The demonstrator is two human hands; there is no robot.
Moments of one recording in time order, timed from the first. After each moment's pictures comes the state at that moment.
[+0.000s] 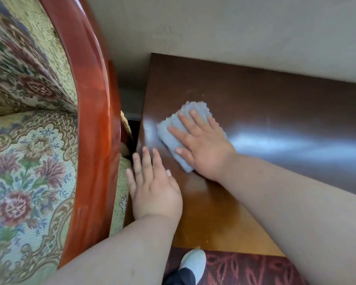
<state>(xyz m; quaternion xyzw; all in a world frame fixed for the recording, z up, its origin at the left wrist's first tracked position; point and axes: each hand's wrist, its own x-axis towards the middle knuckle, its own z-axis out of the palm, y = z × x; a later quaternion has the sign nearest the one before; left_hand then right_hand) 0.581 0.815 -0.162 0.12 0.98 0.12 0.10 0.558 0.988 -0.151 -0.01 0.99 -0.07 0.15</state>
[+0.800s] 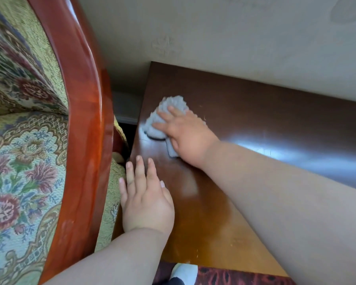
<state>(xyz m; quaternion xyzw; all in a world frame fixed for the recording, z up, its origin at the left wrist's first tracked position) 0.582 0.816 -0.159 0.11 0.98 0.11 0.12 0.493 0.995 -0.144 -0.08 0.98 -0.12 0.12</state>
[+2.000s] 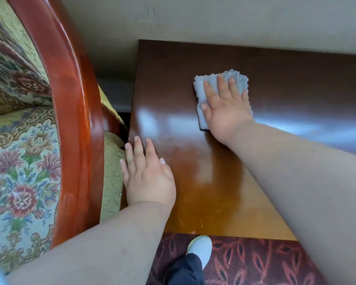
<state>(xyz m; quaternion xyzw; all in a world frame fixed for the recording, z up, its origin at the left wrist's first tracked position) 0.584 0.817 -0.161 0.12 0.98 0.08 0.11 0.553 1.047 -0.152 0.23 0.96 -0.08 0.16</state>
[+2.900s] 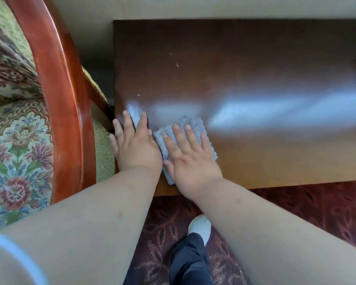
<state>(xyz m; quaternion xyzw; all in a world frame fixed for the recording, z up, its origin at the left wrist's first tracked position) 0.576 0.807 -0.156 0.17 0.97 0.11 0.14 0.688 0.889 -0.154 0.18 0.96 -0.12 0.15</state>
